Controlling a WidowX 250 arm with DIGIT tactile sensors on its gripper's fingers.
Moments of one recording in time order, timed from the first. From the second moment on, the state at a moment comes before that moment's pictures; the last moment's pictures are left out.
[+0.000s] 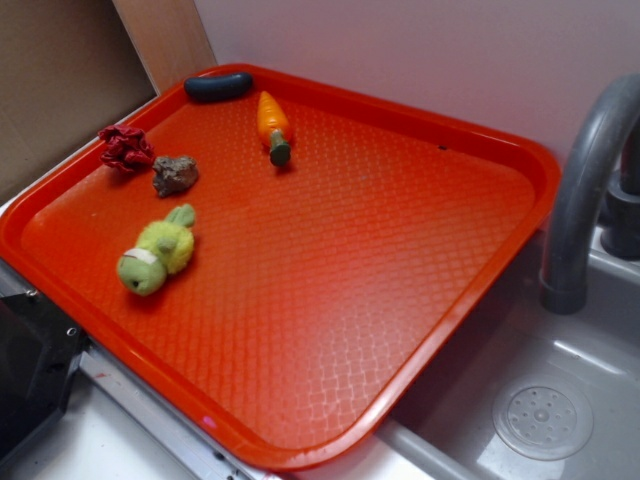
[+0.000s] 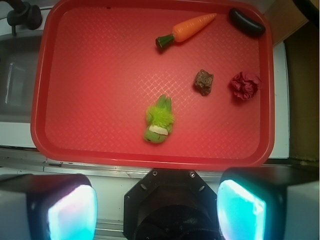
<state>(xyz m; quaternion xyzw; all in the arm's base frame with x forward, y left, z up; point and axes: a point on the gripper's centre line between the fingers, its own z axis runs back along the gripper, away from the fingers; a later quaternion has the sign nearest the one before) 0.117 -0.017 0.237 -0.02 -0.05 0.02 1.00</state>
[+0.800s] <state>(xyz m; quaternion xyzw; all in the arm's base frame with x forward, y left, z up) 0.118 -0.011 0.210 -0.03 -0.04 0.27 0.96</state>
